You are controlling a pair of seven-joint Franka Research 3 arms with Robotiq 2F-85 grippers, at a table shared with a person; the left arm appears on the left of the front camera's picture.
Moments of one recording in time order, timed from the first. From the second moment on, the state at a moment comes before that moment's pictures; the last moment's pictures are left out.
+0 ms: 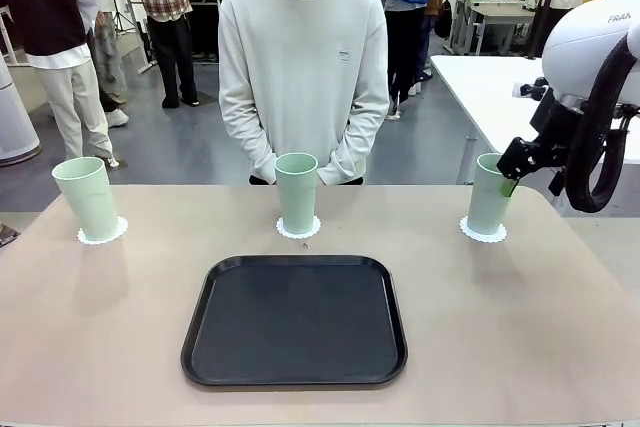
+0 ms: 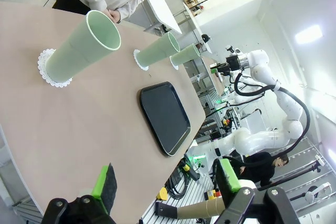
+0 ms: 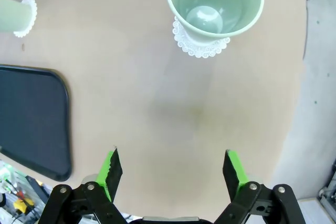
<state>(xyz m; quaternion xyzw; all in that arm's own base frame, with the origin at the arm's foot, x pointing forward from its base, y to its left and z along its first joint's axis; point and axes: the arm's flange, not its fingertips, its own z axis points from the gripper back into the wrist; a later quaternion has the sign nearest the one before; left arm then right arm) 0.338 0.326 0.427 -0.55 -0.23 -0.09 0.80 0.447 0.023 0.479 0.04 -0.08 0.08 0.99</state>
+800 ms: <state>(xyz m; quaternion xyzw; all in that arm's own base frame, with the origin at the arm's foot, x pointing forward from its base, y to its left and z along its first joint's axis) 0.338 0.327 0.427 -0.55 -0.23 -0.09 0.80 0.401 -0.196 0.509 0.43 -0.07 -0.06 0.90</state>
